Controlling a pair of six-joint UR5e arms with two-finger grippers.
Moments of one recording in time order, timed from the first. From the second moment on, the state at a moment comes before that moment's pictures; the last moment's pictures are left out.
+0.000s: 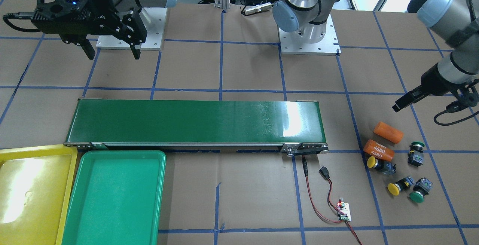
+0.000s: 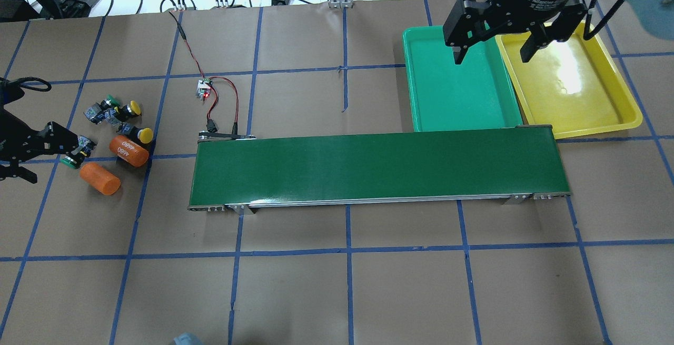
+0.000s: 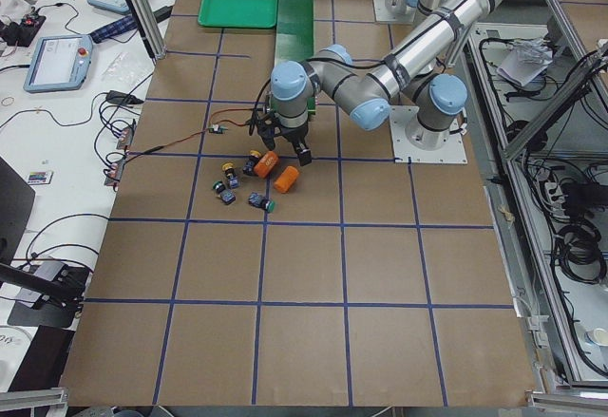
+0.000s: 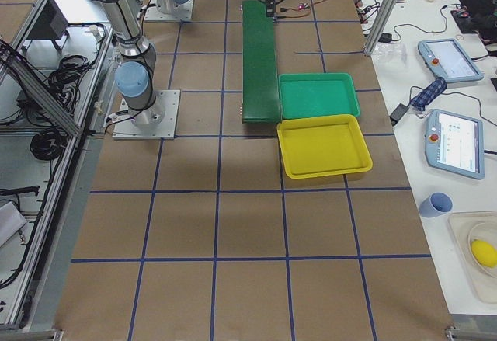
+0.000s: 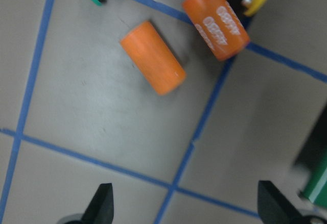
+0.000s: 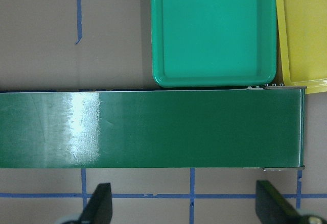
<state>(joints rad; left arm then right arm) -0.91 -1.70 -1.92 -1.15 1.58 0.20 1.62 -1.59 1.46 -1.53 -1.54 0.05</state>
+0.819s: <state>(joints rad) -0.90 -1.85 -1.98 -0.94 1.58 0.12 1.62 -1.58 1.46 -1.53 -1.54 0.05</state>
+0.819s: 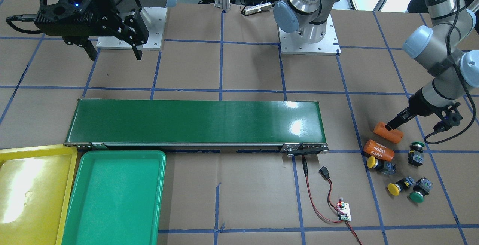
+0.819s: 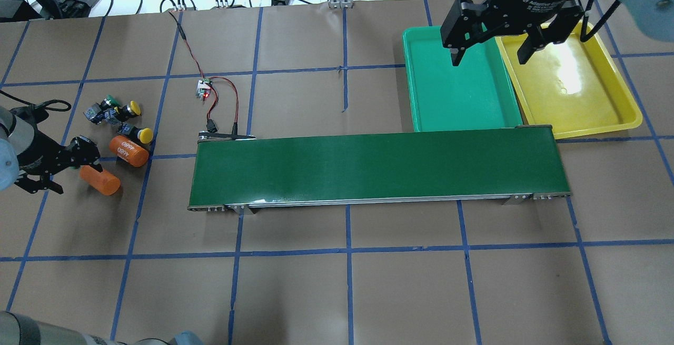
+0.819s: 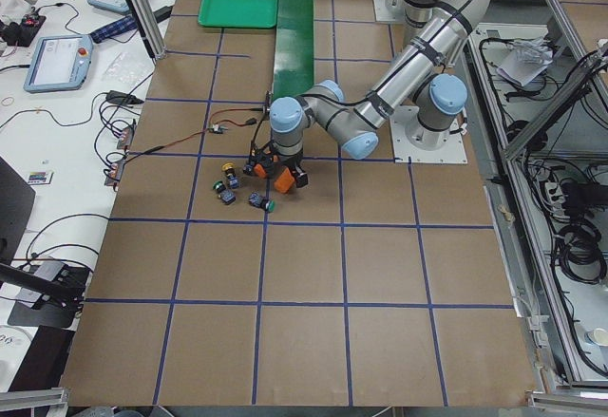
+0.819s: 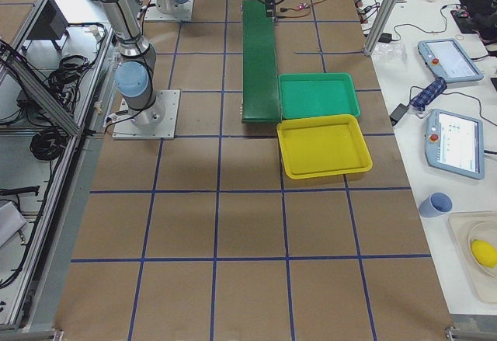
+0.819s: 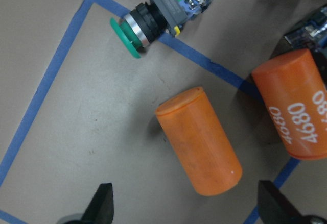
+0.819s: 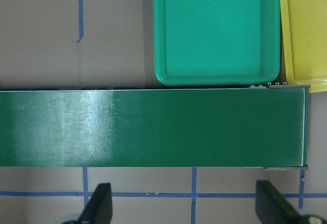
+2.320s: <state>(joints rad) -0.90 -1.93 -1.97 -0.89 1.56 0.06 1.62 -1.59 1.46 -1.52 -1.54 0.05</state>
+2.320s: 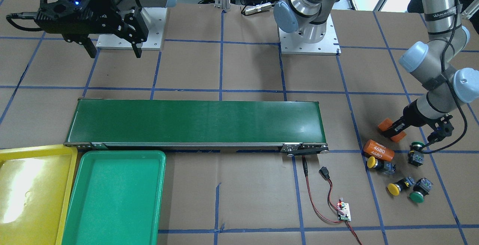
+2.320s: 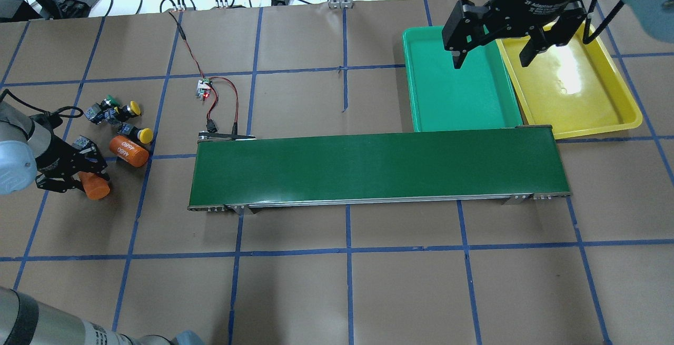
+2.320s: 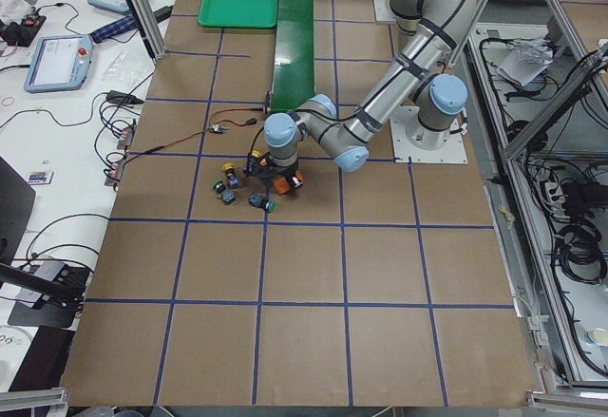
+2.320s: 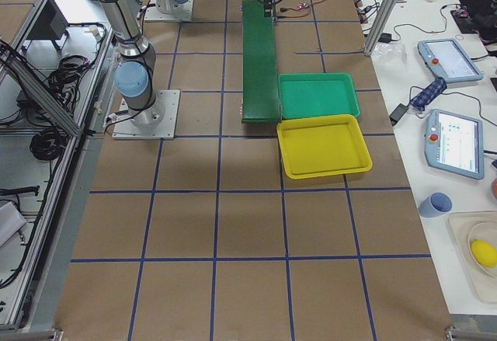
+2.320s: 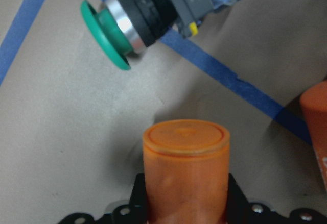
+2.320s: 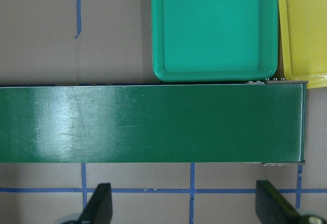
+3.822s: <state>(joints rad) -1.41 -1.73 -1.99 -1.01 1.41 -0.94 1.62 -1.59 1.47 -1.52 -1.54 0.05</state>
